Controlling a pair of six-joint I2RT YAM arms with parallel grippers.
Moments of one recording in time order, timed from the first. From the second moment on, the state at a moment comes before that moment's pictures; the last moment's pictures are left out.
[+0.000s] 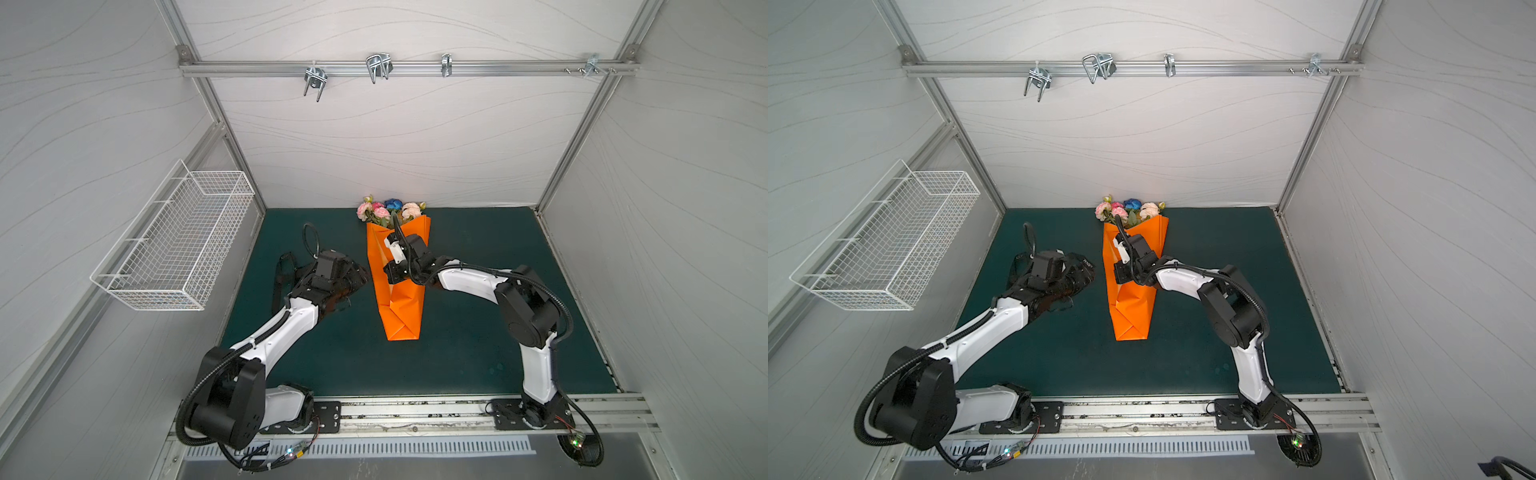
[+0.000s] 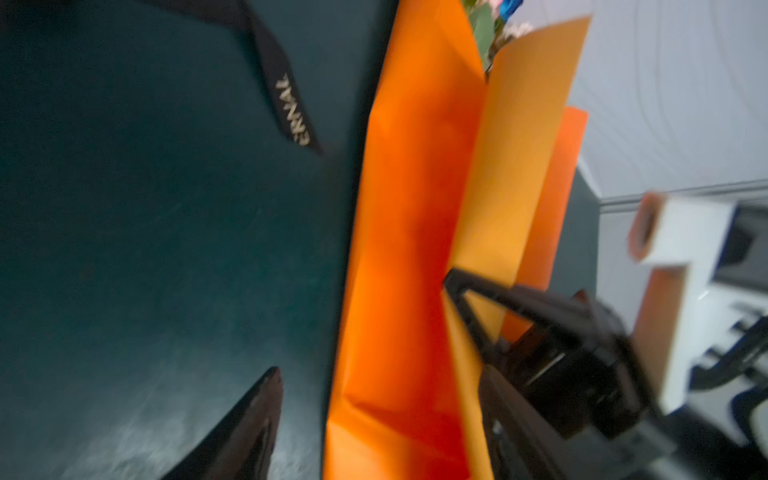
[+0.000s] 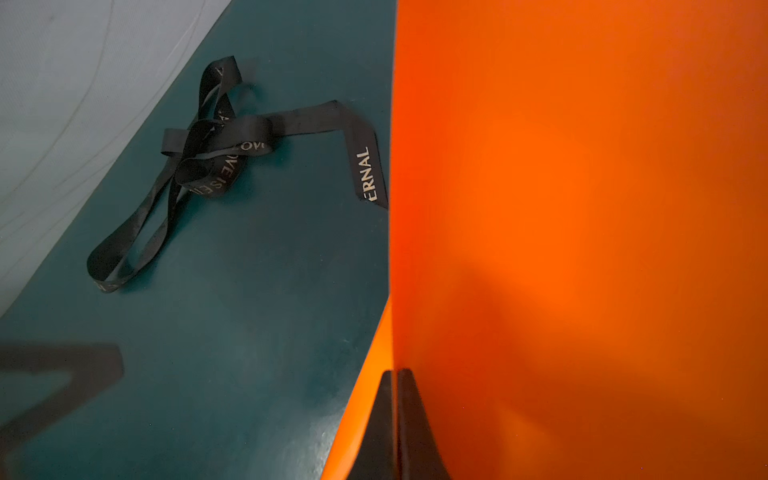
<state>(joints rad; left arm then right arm) -0.28 1.33 0.82 -0.19 0.10 -0.88 0.79 2.03 1.40 -0.07 -0.18 0.28</state>
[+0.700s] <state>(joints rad) -0.25 1.81 1.31 -0.21 0.14 -0.75 0.80 2.08 1.46 -0.08 -0.10 0.25</state>
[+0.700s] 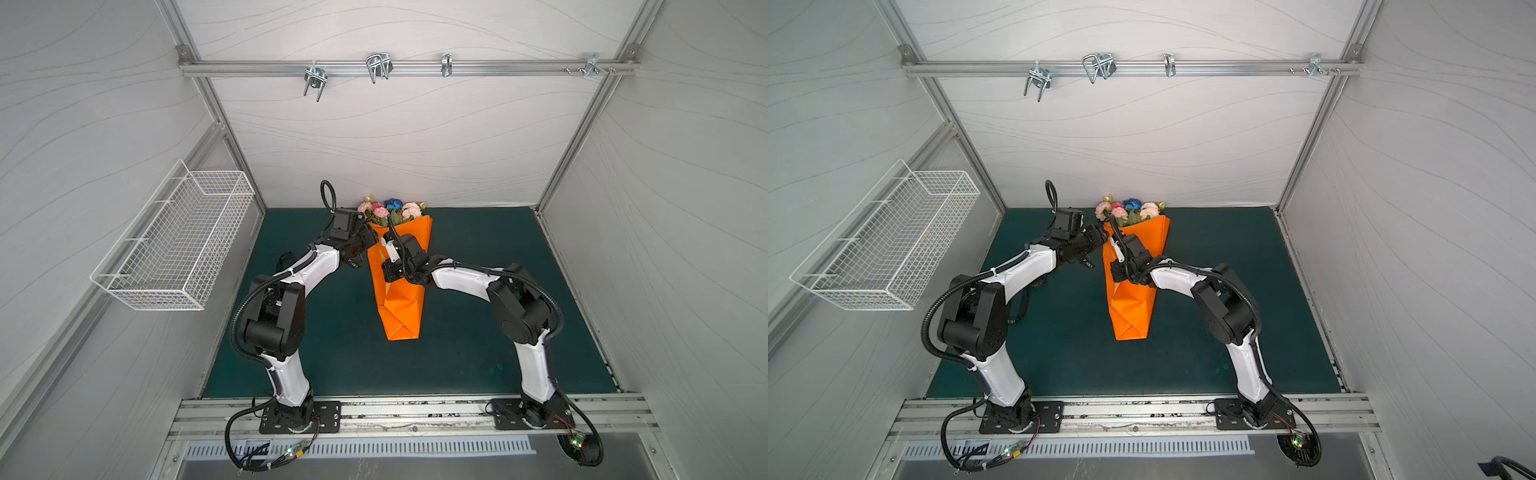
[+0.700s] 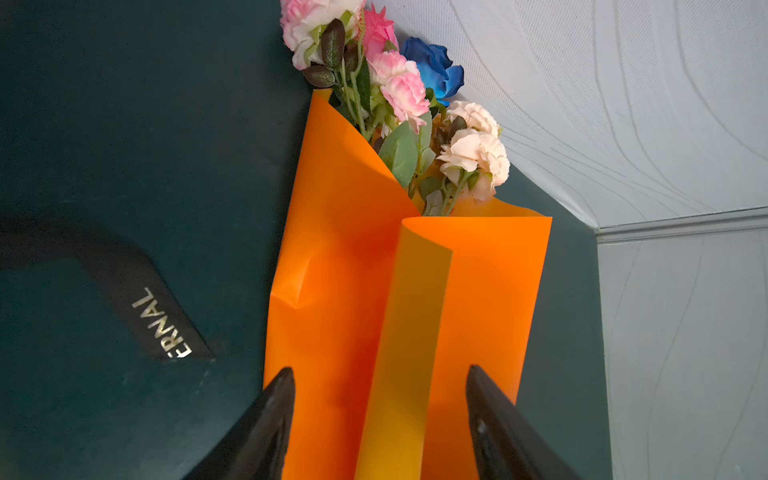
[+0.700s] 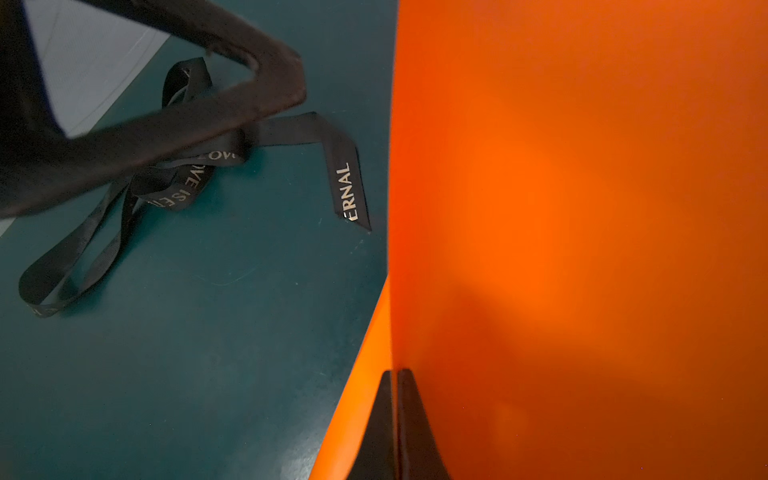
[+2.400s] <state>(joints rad) -0.18 2.08 1.46 -0.19 0.28 -0.69 0.82 1.79 1.04 -0.19 -0.38 0.45</state>
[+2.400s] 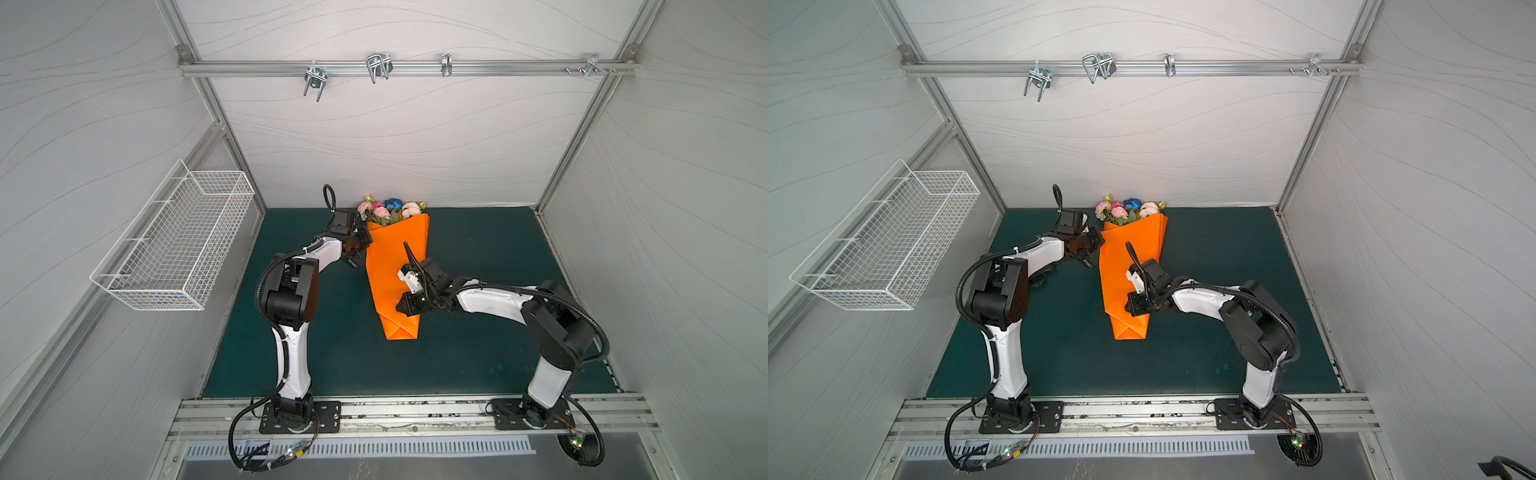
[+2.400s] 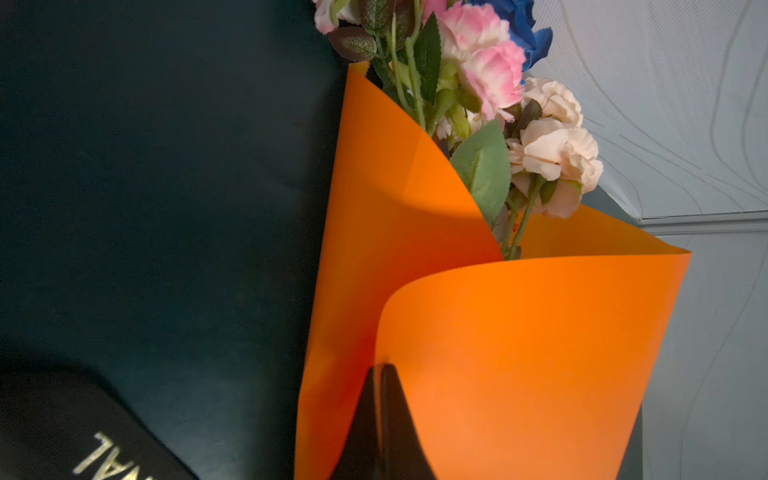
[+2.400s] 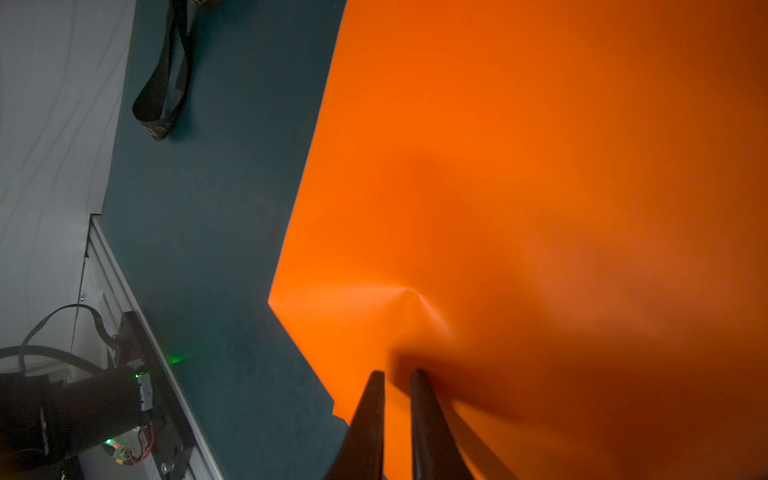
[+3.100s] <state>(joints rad) -0.14 2.19 1.52 -0.07 0.42 -0.71 0.82 1.74 0.89 -0.19 -0.35 0.48</state>
